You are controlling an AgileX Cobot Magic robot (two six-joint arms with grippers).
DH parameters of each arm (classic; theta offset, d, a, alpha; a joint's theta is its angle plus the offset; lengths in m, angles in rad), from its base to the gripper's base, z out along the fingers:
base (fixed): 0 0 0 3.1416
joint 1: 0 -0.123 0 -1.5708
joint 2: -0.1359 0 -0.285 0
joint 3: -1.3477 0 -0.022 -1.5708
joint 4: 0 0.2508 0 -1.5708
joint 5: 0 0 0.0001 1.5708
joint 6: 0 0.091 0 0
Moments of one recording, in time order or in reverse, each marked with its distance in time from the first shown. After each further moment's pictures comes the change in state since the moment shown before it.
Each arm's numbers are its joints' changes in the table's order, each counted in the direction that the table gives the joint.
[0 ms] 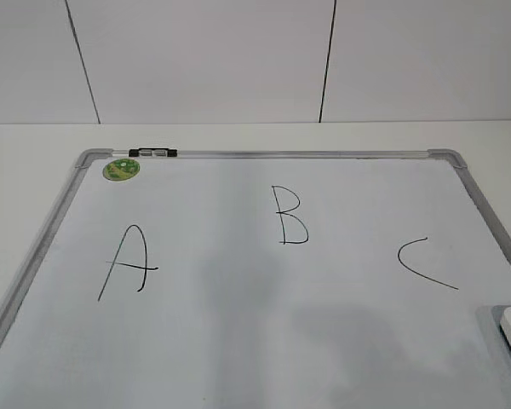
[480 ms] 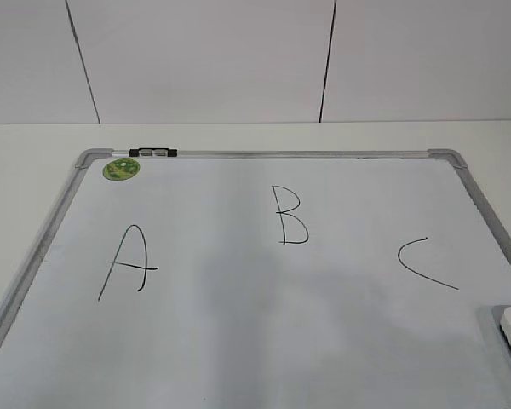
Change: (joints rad) left arm 0.000 -0.272 0.084 0.000 0.067 0.000; right arm 0.000 -0.230 0.051 0.007 0.044 0.036
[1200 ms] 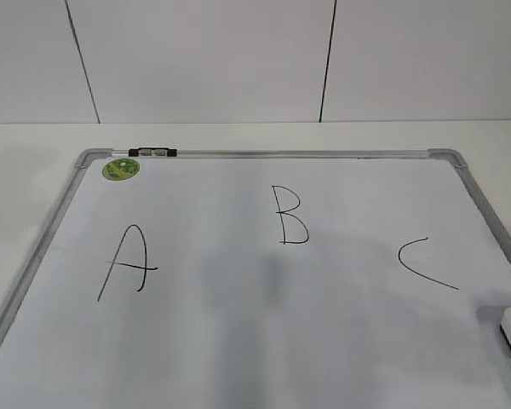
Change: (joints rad) left arm 0.000 -0.782 0.362 0.000 -0.060 0.000; right arm 0.000 -0.476 0.093 0.126 0.048 0.096
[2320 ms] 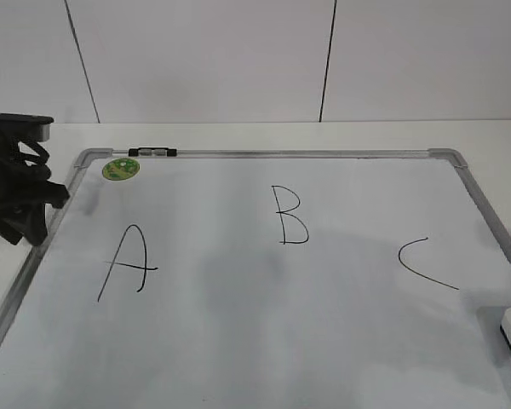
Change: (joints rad) left arm 0.000 -0.874 0.326 0.016 -0.201 0.000; right arm 0.000 -0.149 0.000 0.052 0.000 0.002
